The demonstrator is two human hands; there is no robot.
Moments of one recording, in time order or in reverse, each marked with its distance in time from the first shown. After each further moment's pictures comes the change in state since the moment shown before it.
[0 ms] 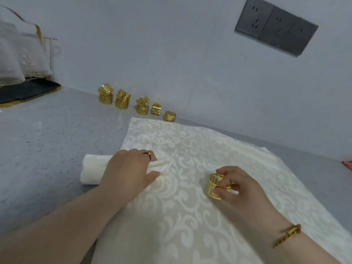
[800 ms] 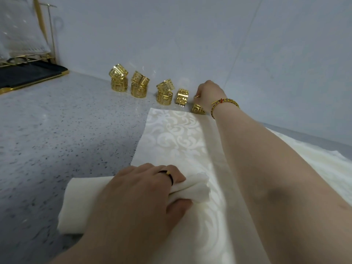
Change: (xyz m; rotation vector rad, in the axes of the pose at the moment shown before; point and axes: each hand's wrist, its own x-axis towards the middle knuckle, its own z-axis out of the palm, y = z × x) left_hand 0.014 -0.026 0.037 -0.156 0.156 -0.021; right_hand 0.313 -0.017 0.103 -0.714 0.025 -0.175
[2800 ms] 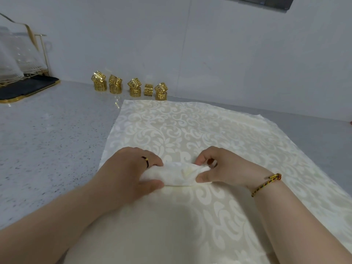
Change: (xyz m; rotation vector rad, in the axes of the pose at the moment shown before) left_hand -0.062 0.081 -0.059 -0.051 -0.373 0.159; right_hand -0.340 0.045 -0.115 0.703 -0.526 0.071
